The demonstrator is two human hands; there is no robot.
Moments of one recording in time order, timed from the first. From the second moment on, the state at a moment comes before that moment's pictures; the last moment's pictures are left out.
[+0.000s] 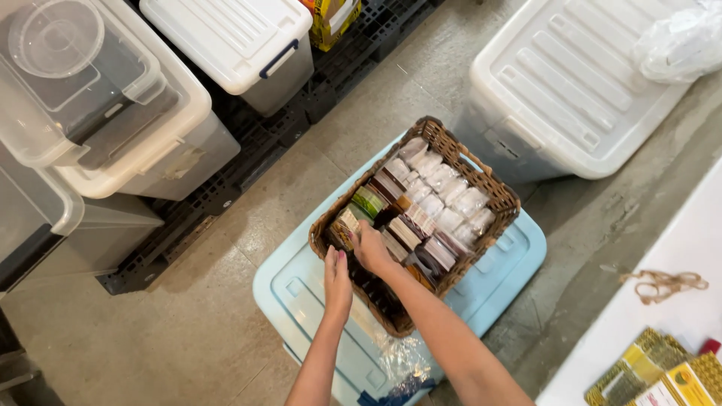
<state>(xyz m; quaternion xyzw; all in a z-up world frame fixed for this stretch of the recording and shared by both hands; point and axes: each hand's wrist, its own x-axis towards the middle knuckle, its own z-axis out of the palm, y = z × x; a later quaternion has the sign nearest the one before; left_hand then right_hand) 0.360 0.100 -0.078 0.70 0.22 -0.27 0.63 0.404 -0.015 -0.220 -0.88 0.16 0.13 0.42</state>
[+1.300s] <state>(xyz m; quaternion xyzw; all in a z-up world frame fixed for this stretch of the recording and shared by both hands) 0.476 0.051 -0.267 0.38 0.54 -0.33 0.67 0.462 -0.114 -0.198 -0.89 0.16 0.14 0.41</state>
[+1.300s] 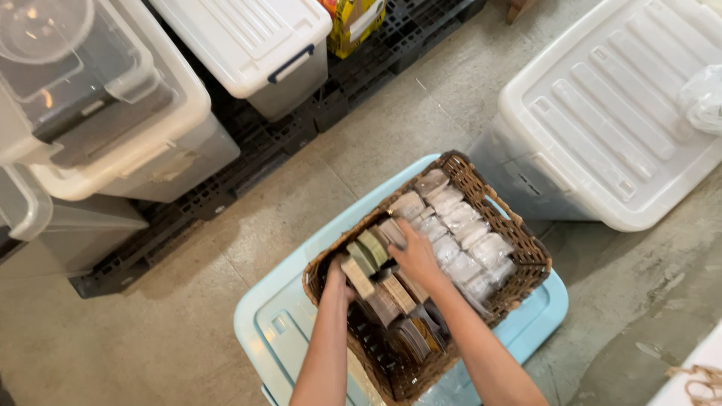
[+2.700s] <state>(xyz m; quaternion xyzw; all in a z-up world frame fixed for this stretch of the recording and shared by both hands) 0.175 -0.059 -0.083 0.74 0.02 -0.19 0.65 -0.111 -0.193 -0.033 -0.75 0.47 -0.29 0.36</state>
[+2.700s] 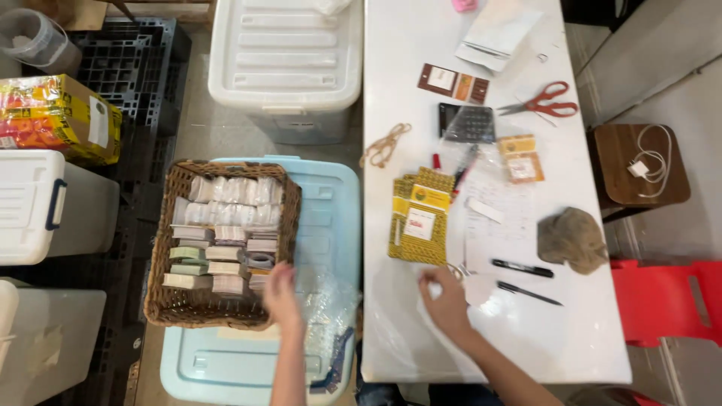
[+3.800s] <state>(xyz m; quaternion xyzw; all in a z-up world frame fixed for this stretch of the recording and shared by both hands) 0.108 -0.251 0.009 0.72 -0.11 -0.58 0.38 -0.061 -0.286 0.013 -0.64 0.49 -0.06 0.58</state>
